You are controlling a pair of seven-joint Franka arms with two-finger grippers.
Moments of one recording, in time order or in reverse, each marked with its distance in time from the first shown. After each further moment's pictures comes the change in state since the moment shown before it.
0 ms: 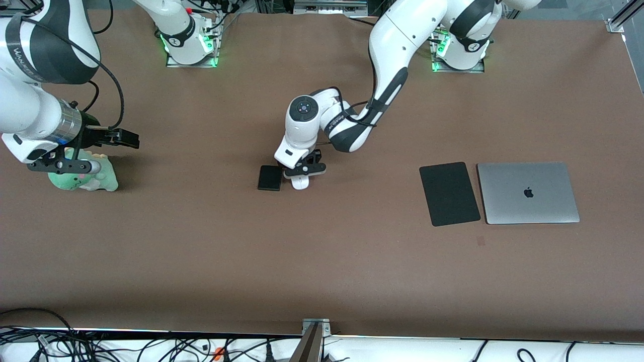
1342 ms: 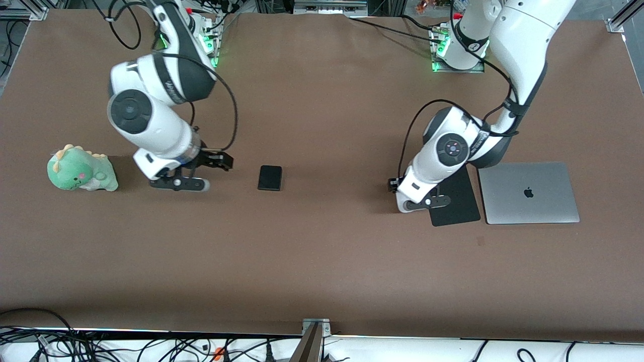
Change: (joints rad) left arm 0.722 -0.424 -0.203 -0.635 0.013 -0.001 0.536; right arm 0.334 0.196 0.010 0.001 0.043 0.337 0.356
